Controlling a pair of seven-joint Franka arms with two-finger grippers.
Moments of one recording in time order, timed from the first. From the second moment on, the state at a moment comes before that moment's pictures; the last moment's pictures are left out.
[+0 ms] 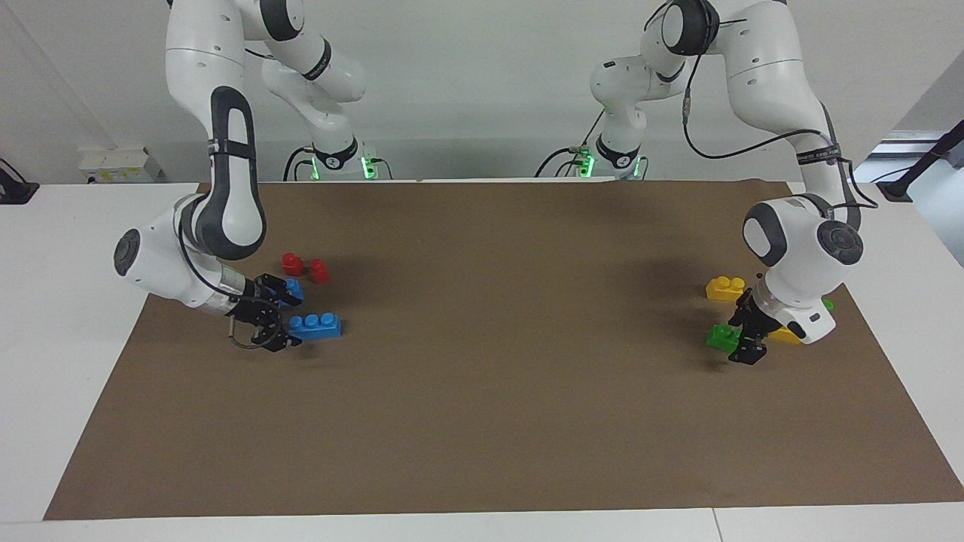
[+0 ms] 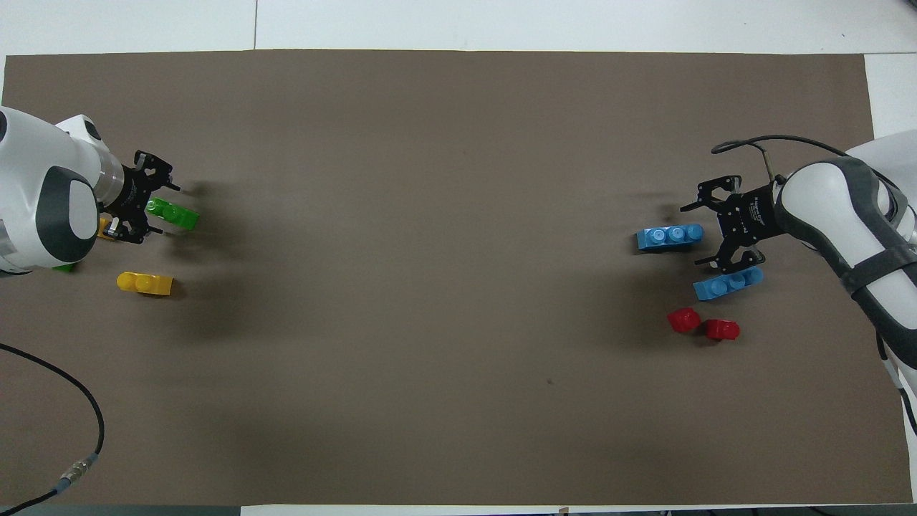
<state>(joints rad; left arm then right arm) 0.09 0.43 -0.01 -1.79 -0.01 2.22 -1.08 -0.15 0.37 0.01 -1.91 0.49 2.05 0.98</state>
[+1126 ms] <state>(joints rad) 0.08 0.35 -0.03 -1.74 -0.01 2.13 -1.08 -0.13 0.37 0.02 -1.86 0.54 2.03 0.99</state>
